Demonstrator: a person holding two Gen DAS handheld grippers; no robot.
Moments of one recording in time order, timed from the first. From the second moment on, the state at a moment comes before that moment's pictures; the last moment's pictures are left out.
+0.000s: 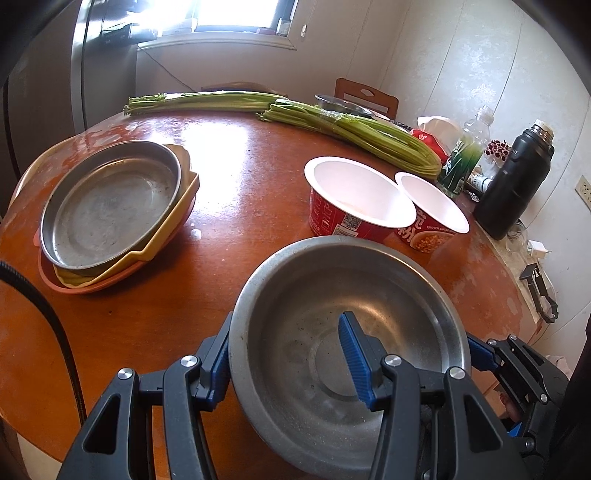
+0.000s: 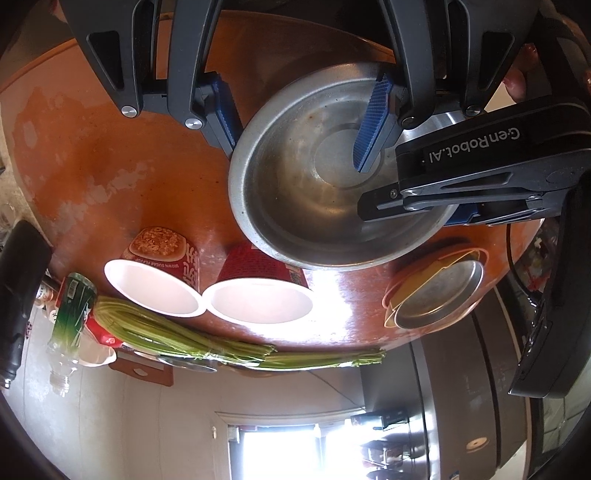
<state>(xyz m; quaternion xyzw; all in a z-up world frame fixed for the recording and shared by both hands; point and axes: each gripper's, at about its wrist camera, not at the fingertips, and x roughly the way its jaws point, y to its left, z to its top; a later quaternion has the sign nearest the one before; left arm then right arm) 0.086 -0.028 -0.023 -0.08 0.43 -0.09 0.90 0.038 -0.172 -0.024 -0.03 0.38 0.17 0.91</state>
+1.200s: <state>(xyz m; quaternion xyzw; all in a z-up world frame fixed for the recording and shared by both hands) 0.087 0.000 0.002 -0.10 0.37 -0.12 0.91 0.094 -0.211 0.001 0.10 0.37 0.15 0.91</state>
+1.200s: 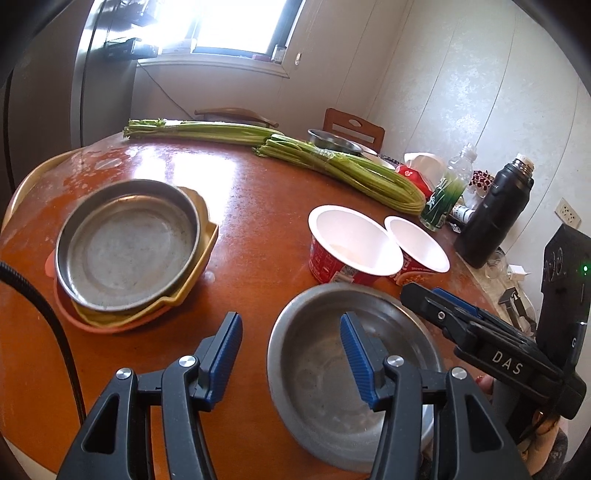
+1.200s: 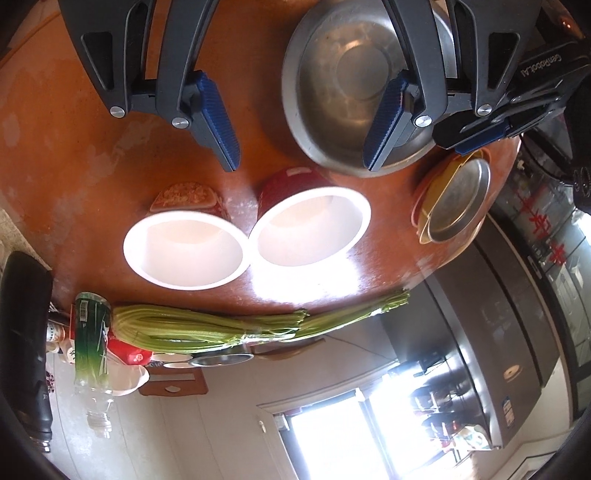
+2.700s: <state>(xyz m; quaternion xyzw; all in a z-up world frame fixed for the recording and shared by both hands) 0.231 -0.045 -0.013 -0.14 0.47 -0.17 0.85 0.158 -0.190 -0.005 0.09 0.42 0.20 0.88</state>
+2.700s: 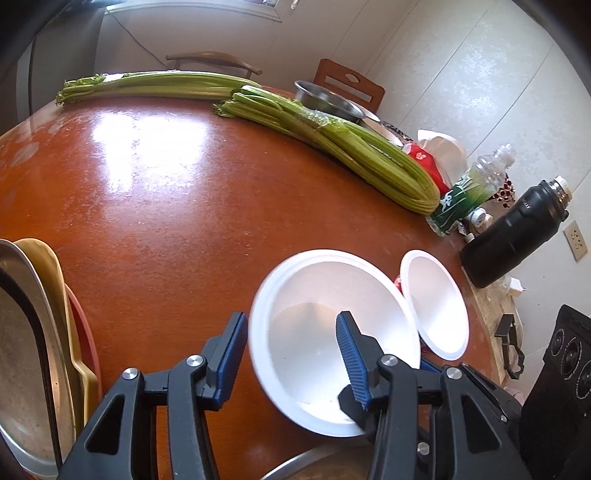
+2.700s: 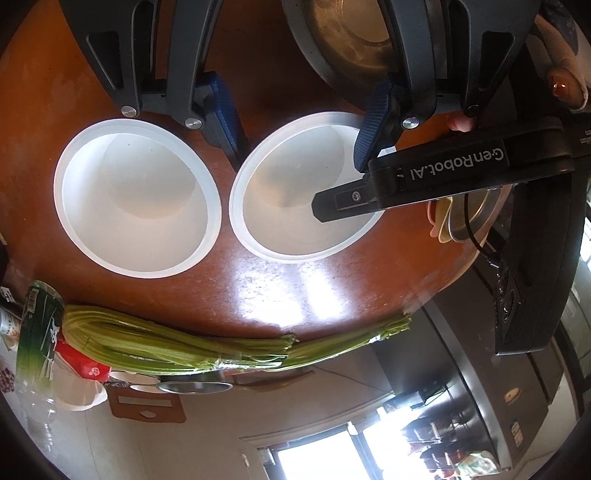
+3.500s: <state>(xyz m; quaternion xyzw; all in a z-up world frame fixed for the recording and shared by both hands) 0.186 -0.042 0.033 -0.12 0.42 -0.17 0.88 0.130 -0.183 0.028 0.07 0.37 0.20 0.90</state>
